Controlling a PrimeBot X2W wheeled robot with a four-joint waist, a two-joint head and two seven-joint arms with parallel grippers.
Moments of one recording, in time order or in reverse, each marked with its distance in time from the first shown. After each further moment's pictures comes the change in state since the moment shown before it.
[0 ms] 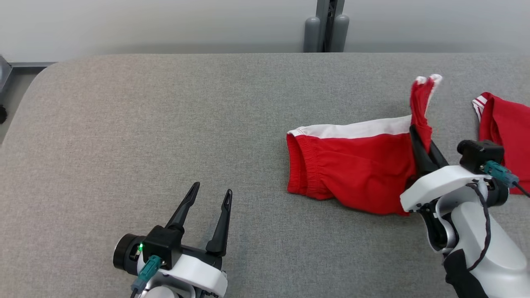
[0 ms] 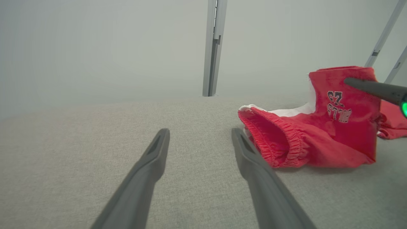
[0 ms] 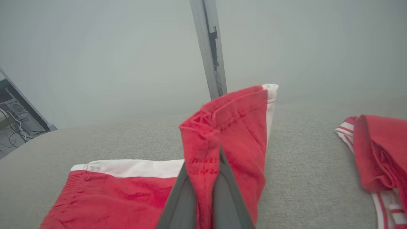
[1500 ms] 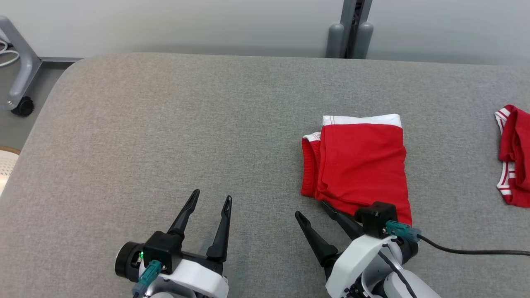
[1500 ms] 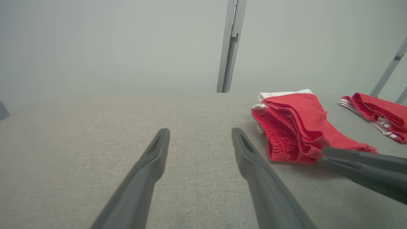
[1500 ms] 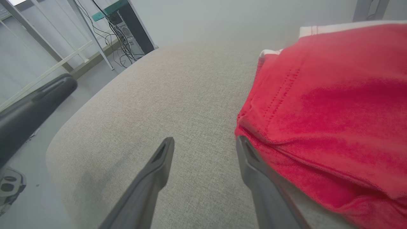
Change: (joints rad) left arm 0.018 0.000 -0.011 0.010 -0.028 0.011 0.000; right arm 0.269 0.086 0.280 -0.357 -0.012 0.000 0.260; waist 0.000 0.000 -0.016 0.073
